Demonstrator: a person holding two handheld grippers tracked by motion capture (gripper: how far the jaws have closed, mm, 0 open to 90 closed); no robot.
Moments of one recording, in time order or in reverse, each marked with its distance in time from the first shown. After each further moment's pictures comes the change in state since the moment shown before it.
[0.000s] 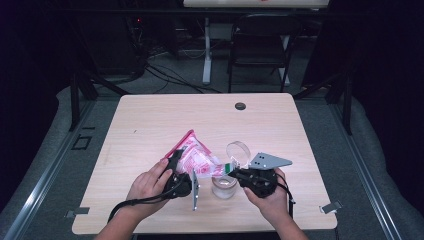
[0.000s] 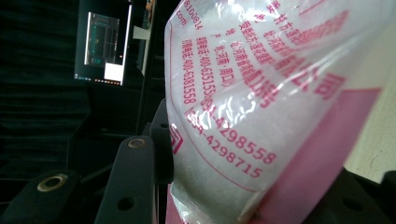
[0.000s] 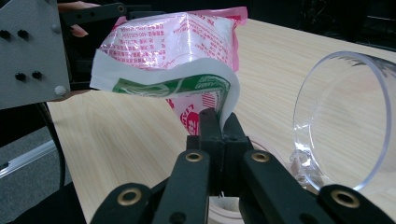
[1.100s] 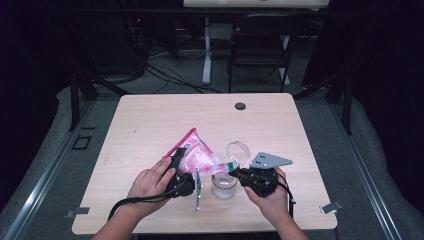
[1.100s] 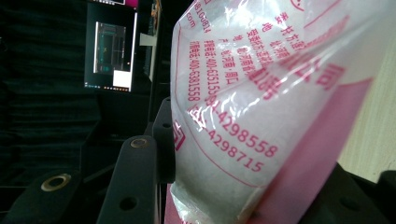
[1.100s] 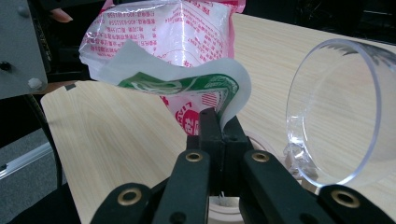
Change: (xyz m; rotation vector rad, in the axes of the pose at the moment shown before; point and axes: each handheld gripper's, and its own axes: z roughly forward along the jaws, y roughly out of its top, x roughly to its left) left arm 0.006 0.008 -0.002 -0.007 0.021 0.043; right arm -0.006 -0.004 0.002 0.012 -0.009 0.013
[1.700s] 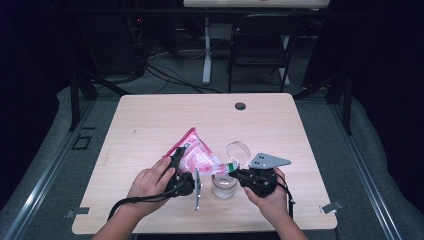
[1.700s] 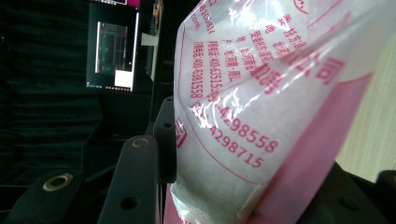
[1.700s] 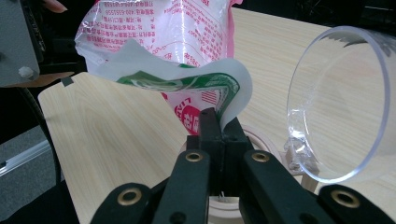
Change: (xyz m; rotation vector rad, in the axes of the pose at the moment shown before) left arm 0.000 -0.001 0.001 -0.008 0.007 -0.004; right arm -0.001 -0.003 0.003 0.006 -0.001 0.007
